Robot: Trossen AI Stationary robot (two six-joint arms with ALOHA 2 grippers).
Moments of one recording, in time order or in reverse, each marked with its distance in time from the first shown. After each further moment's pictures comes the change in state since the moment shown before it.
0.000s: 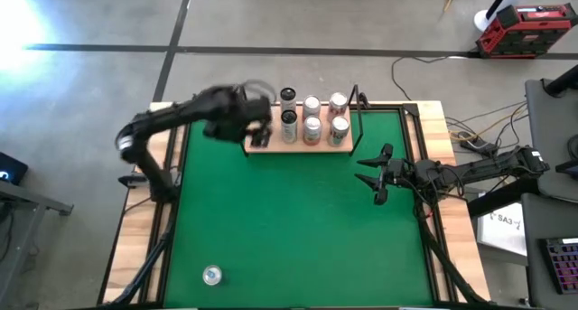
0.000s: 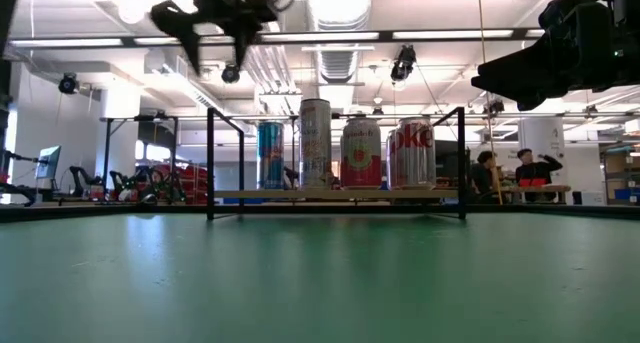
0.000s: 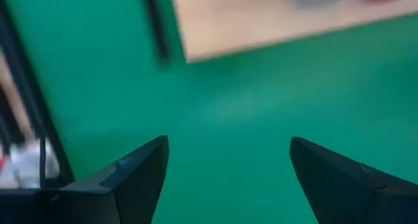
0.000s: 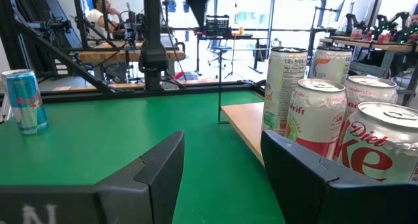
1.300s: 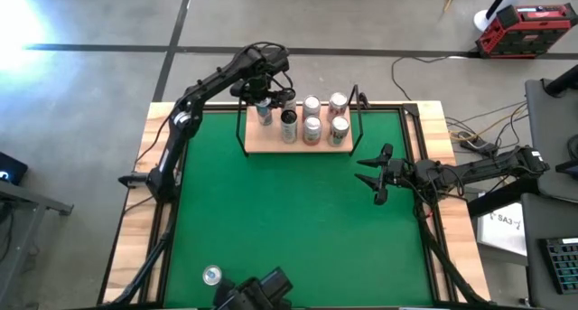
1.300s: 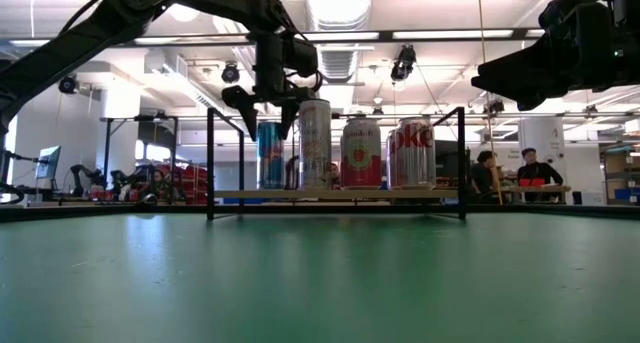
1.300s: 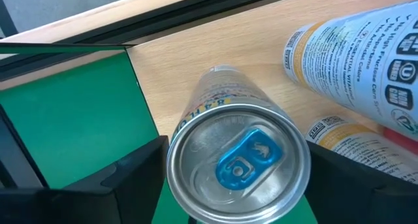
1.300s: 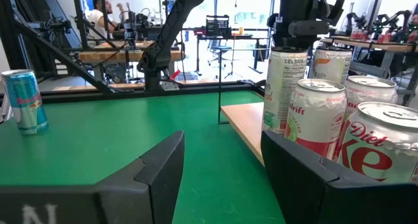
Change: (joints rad) left arm 0.389 0.546 0.517 0.001 0.056 0.459; right arm 0.000 0.000 0.000 0.000 0.000 0.000
